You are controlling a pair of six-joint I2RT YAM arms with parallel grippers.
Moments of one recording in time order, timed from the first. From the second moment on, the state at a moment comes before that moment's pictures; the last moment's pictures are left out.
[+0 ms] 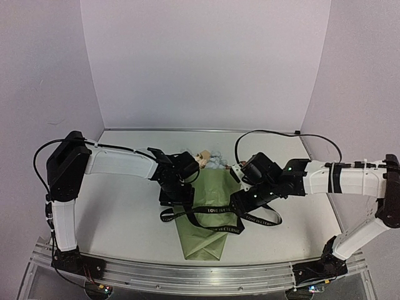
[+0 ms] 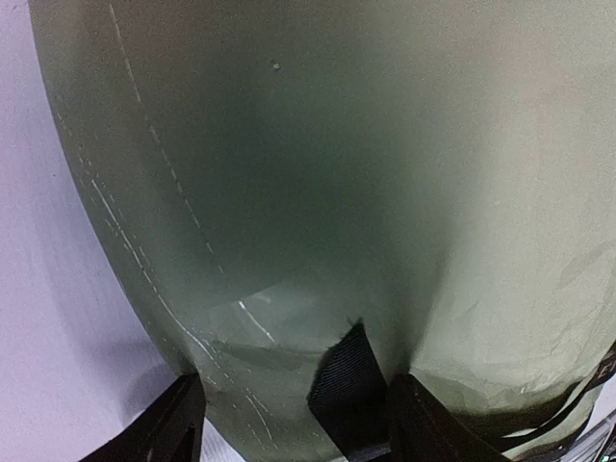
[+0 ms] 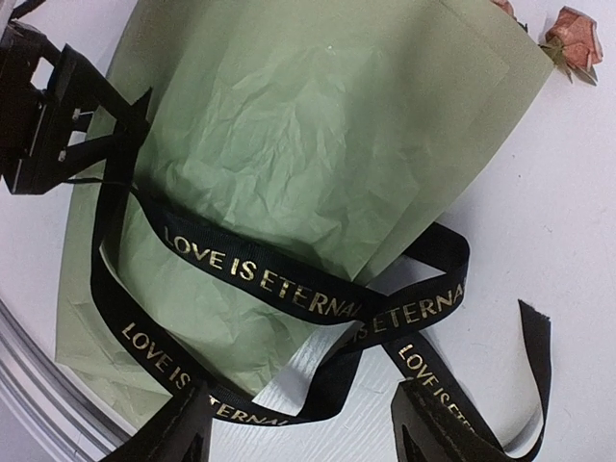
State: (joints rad) left arm -0.96 1.98 1.39 -0.69 -0.03 -0.85; right arm 0.94 1.47 0.98 -0.56 0.07 0.41
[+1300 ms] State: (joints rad) left arm -0.87 1.76 1.28 -0.68 -0.17 -0.86; right arm 0.85 1.50 0.96 -0.58 0.13 0.54
